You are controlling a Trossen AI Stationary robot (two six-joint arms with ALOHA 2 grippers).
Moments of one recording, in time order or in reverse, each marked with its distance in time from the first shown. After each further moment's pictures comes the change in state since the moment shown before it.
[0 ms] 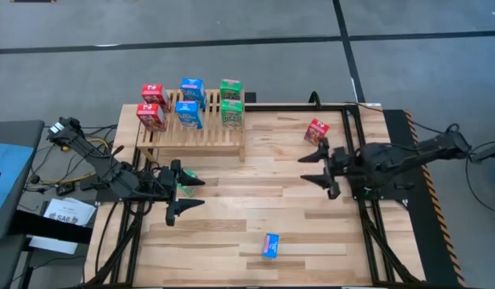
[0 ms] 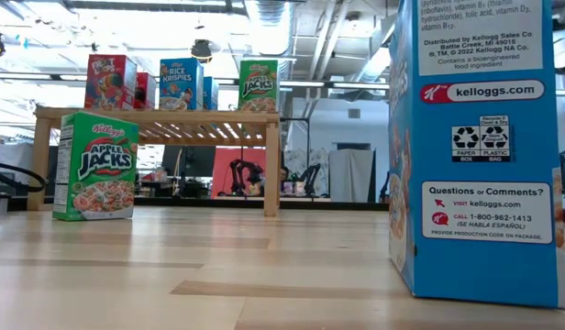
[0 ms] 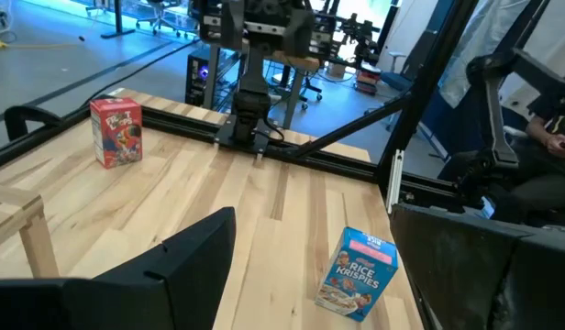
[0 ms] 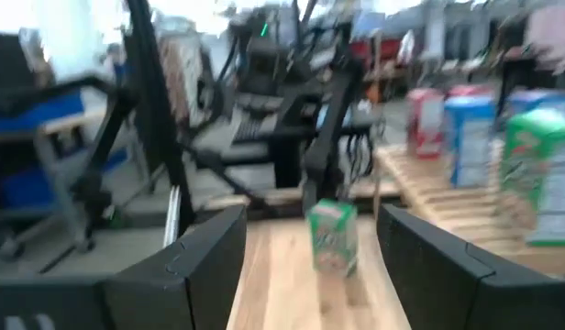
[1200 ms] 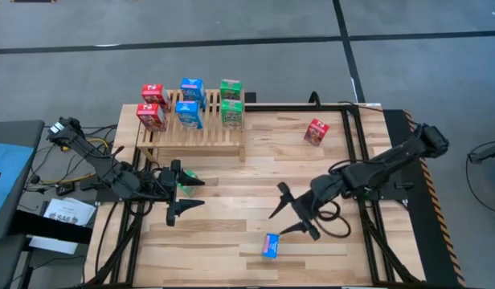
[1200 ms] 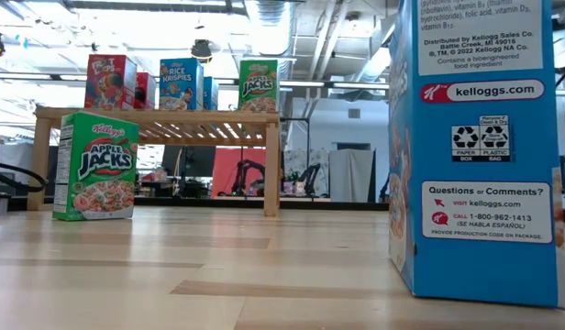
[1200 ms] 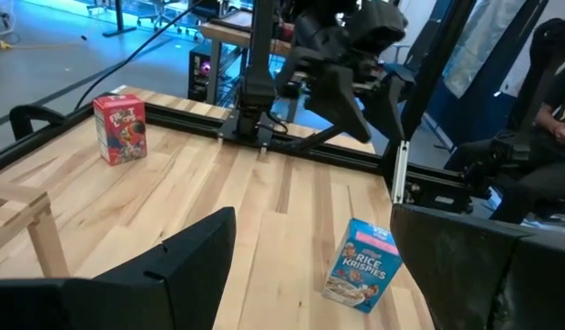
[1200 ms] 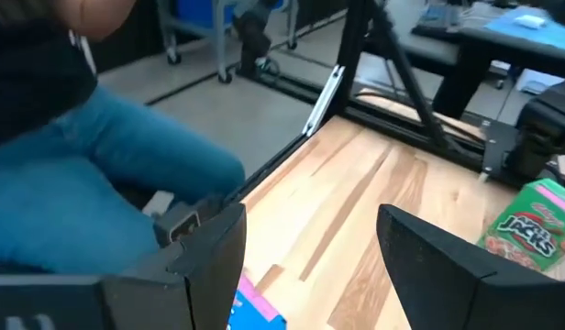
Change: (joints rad) left arm 0.000 0.000 0.000 -0.025 0.000 0.010; right arm 0.174 0.601 0.383 -0.150 -0.307 -0.250
